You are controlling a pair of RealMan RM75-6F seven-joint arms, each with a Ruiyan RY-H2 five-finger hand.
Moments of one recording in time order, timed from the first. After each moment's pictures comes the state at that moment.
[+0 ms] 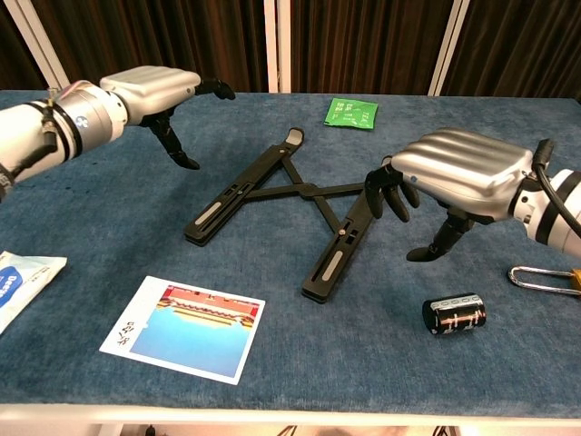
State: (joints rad) left arm -0.88 -1.79 -0.29 -0.90 1.33 0.78 0.10; right arm 0.62 -1.55 0.06 -1.50 -1.50 1.00 -0.41
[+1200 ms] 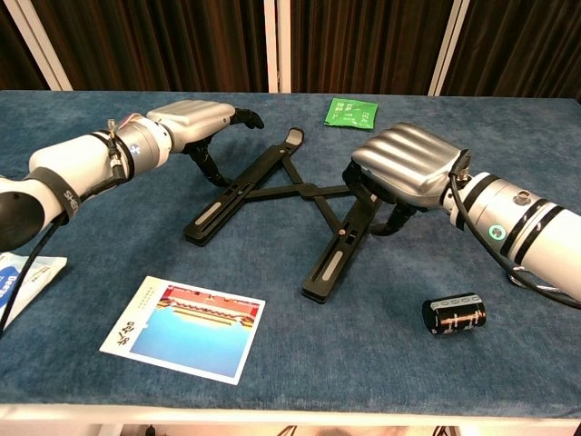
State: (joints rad) left arm -0.99 -1.99 -0.21 -0.60 1.35 0.73 -0.14; right arm 0.71 -1.85 0.09 -0.99 -1.55 1.08 -0.29
